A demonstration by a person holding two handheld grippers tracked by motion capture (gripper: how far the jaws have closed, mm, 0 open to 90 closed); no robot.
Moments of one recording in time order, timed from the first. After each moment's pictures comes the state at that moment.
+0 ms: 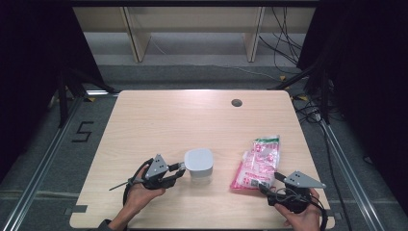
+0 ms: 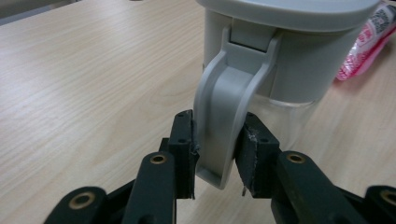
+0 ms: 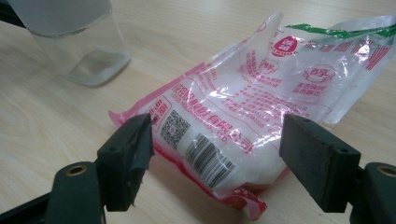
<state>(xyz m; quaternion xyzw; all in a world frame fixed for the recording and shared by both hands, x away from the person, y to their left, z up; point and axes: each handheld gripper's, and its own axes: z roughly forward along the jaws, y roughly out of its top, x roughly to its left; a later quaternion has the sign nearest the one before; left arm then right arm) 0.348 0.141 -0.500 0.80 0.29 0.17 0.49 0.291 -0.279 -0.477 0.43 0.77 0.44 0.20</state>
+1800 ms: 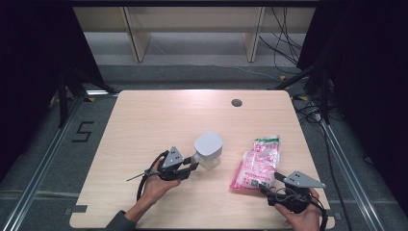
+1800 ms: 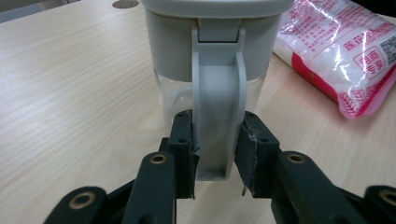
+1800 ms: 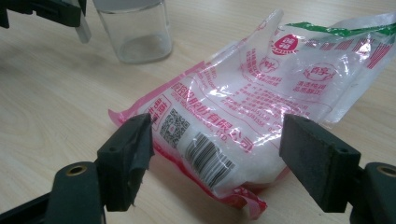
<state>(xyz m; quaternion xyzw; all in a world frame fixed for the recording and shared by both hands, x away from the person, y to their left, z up) 0.379 0.105 -0.497 0.80 0.30 0.16 0.49 0.291 -0.279 -0.477 0.43 0.77 0.44 0.20</state>
